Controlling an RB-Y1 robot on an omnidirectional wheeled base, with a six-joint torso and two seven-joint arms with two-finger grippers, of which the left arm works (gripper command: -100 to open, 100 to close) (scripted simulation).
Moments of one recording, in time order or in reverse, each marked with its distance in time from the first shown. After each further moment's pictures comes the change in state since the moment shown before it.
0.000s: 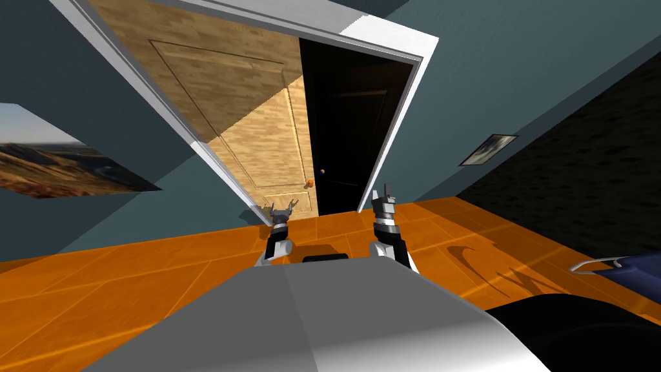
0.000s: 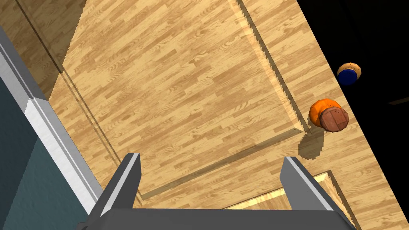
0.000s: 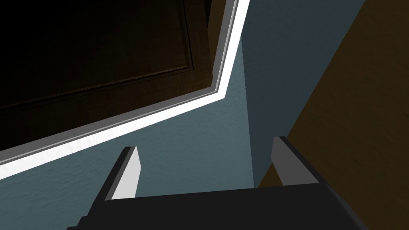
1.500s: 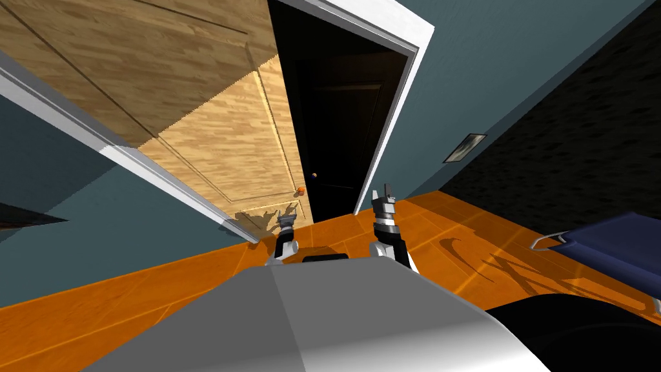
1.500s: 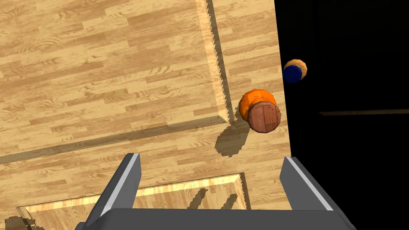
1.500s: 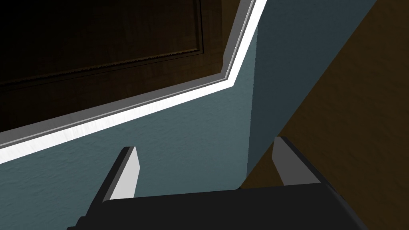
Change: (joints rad) arm -0.146 -0.038 -0.003 0.370 0.096 -0.079 0.254
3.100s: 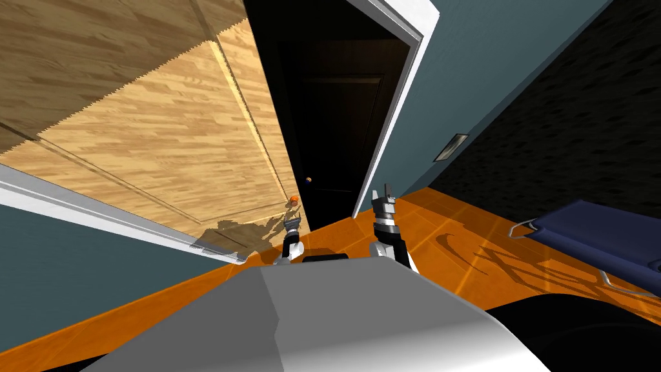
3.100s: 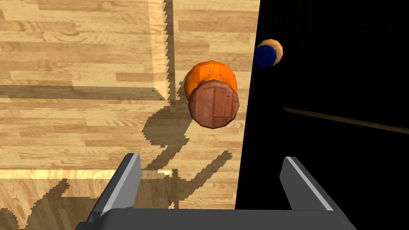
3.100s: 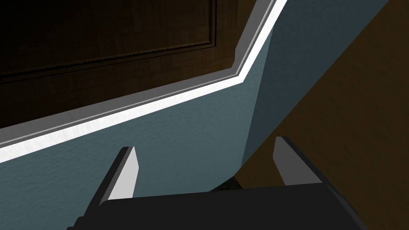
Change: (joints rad) arm -0.114 -0.053 -0.001 0.280 0.075 -0.056 0.197
